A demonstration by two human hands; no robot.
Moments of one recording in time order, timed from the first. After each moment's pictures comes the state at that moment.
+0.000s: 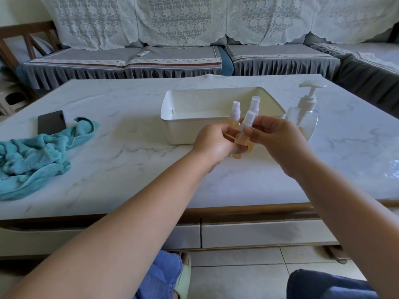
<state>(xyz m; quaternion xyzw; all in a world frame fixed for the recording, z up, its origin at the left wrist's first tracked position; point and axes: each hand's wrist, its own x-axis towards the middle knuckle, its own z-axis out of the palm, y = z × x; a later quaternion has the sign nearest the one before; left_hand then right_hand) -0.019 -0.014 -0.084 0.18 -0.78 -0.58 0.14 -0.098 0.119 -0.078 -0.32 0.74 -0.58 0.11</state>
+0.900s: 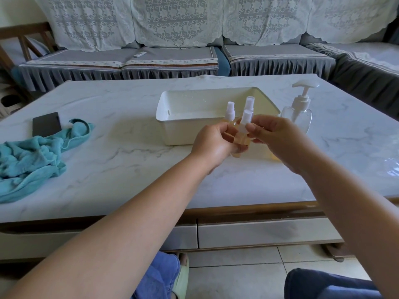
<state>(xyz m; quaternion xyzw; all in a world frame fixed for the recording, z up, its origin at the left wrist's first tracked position) -0.027 -0.008 -0.089 0.18 -0.78 -0.58 0.17 -0.117 0.128 -0.076 -0.35 0.76 -0.53 0.13</state>
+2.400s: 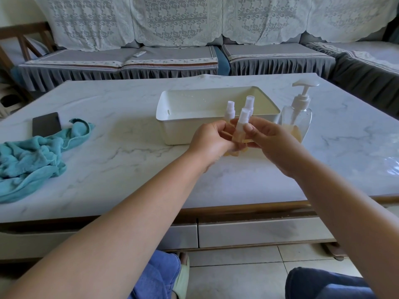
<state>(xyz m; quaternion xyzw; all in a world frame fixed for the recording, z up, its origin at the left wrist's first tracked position) -0.022 -0.010 -0.083 0.16 -0.76 -0.61 0.15 -0.110 0.123 -0.087 -0.38 0.71 -0.56 0.17</state>
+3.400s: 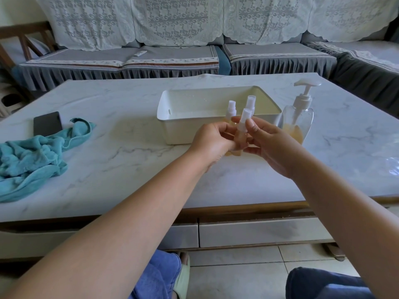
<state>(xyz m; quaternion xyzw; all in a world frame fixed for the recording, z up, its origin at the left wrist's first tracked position) -0.023 -0.010 -0.084 0.17 -0.75 -0.62 0.15 -0.108 0.121 -0.087 -0.36 0.66 -0.61 0.26</state>
